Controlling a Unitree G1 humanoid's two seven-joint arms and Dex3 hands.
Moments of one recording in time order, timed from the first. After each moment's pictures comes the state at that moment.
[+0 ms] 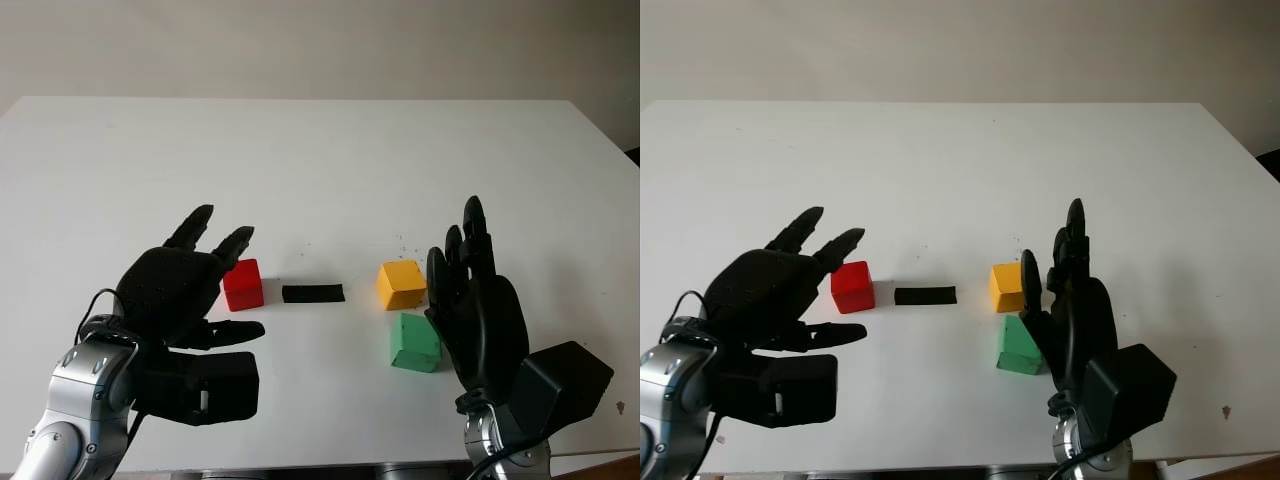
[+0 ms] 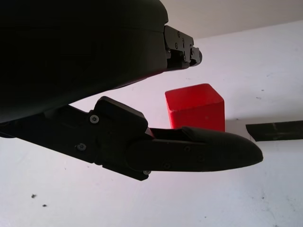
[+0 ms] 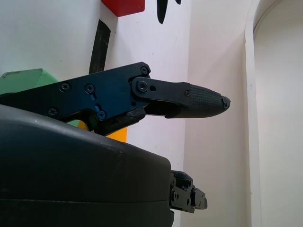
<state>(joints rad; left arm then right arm) 0.00 0.50 -0.13 -0.50 1.15 0.23 -0.55 0.25 0.04 0.08 -0.40 0.00 0.05 -0.03</state>
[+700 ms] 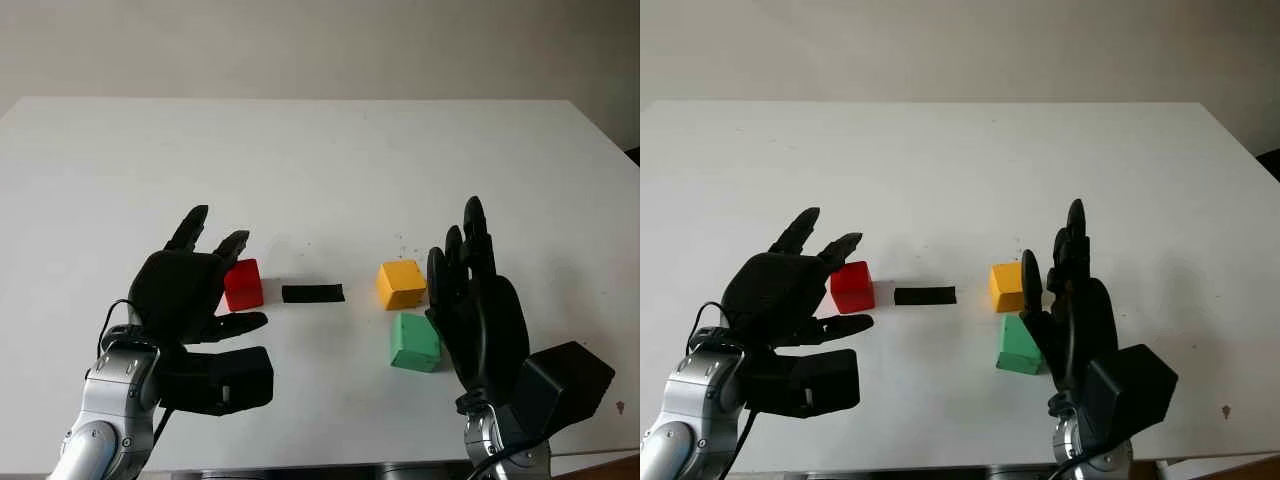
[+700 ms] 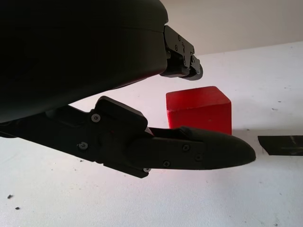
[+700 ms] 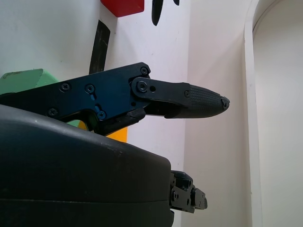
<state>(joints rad) 0.00 0.44 -0.17 -0.40 1.23 0.25 -0.36 0.26 0.04 0.08 -0.40 0.00 0.05 -0.03</state>
